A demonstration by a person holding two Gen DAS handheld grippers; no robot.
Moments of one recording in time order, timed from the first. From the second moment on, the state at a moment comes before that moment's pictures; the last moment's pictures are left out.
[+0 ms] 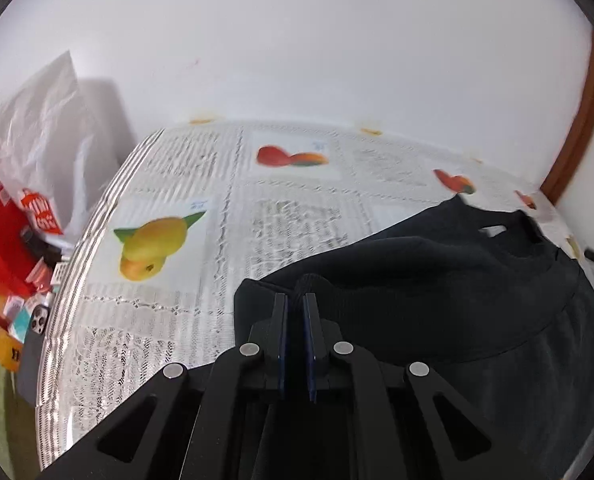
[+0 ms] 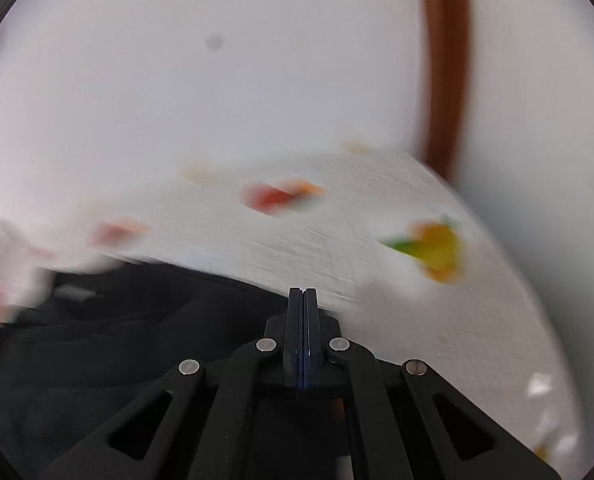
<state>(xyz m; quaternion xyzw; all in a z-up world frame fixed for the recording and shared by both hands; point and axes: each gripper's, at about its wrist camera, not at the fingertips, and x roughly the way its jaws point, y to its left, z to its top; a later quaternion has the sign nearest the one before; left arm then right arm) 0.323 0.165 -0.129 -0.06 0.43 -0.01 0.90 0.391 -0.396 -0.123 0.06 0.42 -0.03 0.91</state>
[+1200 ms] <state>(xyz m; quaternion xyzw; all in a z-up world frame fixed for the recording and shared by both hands) 0.317 0.143 -0.134 -0.04 0.47 -0.03 0.88 0.393 -0.344 -0.112 0.01 0.44 0.02 0.90</state>
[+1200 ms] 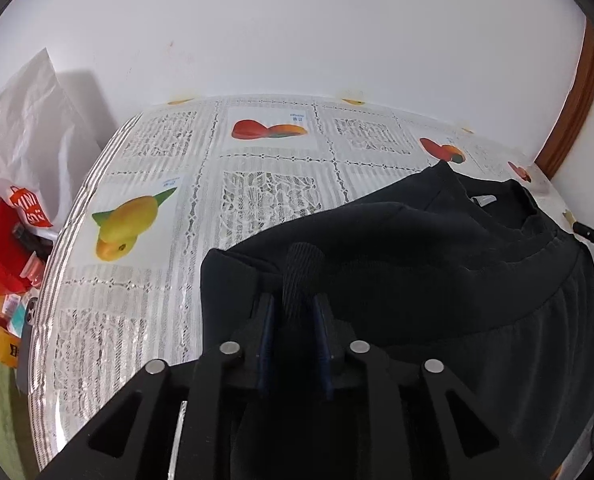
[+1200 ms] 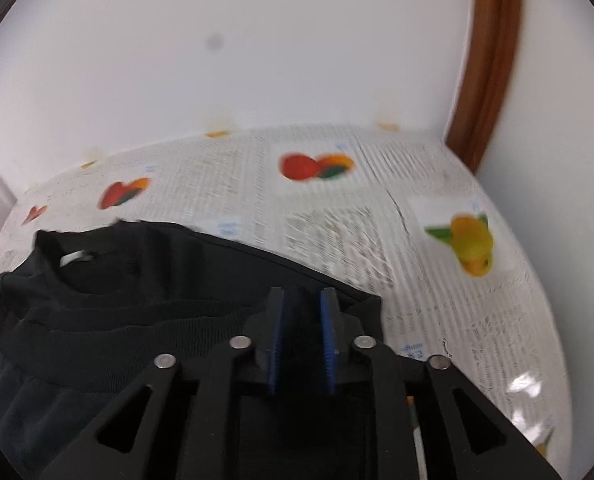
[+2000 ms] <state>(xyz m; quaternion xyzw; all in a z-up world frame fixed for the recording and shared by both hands) 0.198 0.172 -0.124 -0.08 0.44 -0.07 0.89 0.347 -0.164 -0.122 -0.10 0.46 0.17 0.86</state>
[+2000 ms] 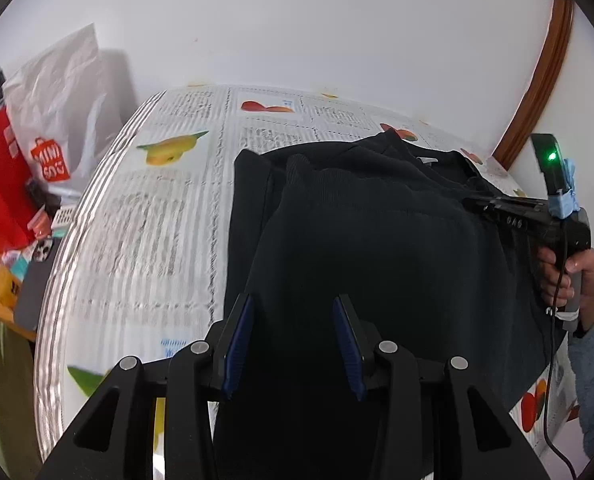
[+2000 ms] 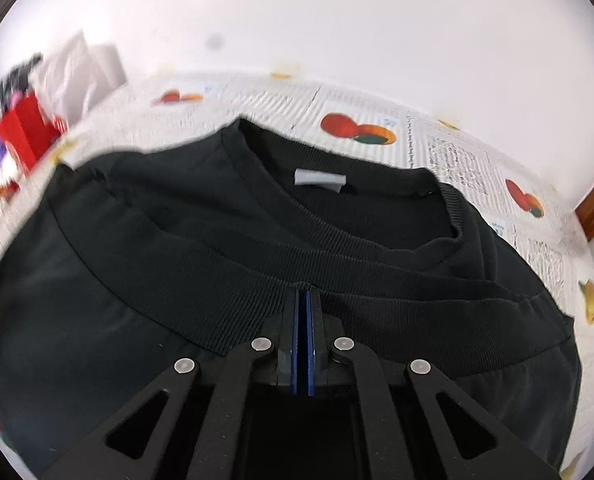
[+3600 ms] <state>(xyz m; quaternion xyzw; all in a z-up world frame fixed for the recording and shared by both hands) 0.082 0.209 -0.157 -0.26 0.42 -0.09 0.86 0.121 -0.407 -0.130 0.14 0.46 0.00 0.88</state>
